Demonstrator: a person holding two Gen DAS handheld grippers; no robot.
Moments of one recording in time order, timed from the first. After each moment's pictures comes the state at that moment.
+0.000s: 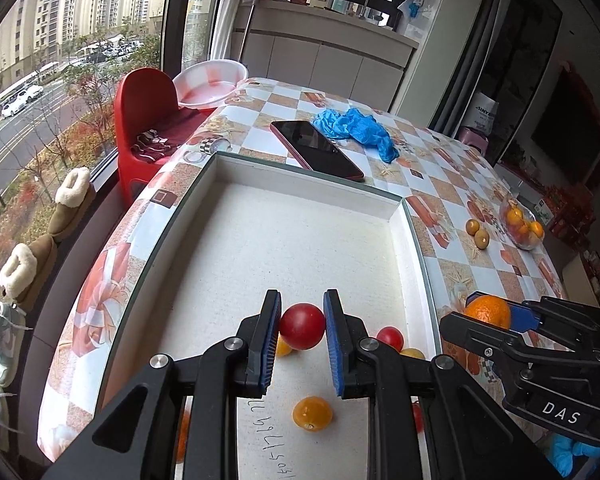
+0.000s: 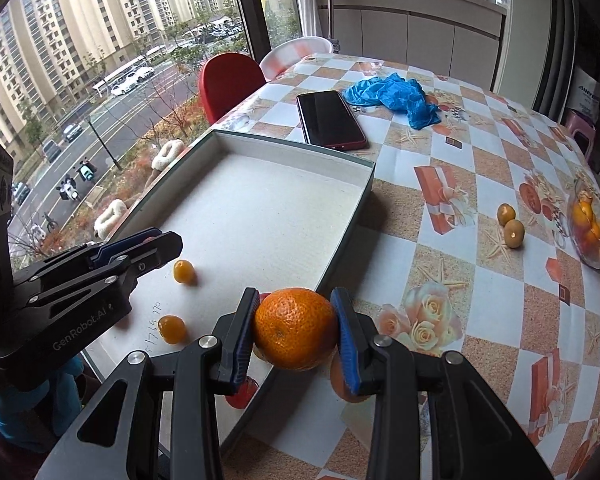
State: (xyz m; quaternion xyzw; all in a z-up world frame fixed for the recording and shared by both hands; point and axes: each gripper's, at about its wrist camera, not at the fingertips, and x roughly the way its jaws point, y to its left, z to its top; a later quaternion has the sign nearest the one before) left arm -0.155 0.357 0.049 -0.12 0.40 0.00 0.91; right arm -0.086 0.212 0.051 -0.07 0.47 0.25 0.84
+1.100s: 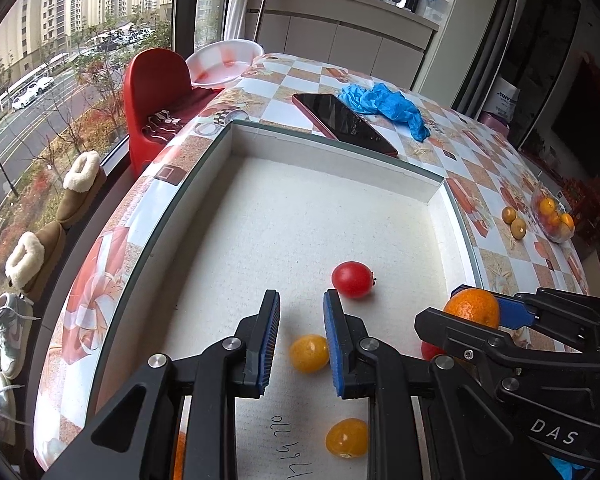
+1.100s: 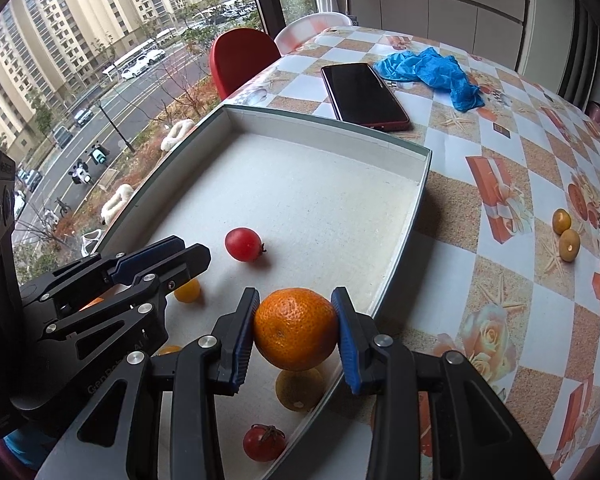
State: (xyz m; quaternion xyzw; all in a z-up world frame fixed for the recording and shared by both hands) left arm -0.134 0.365 0.019 -0.12 0.44 0.03 0.89; right arm -0.060 0.245 0.024 -0.07 0.51 0.27 0.81
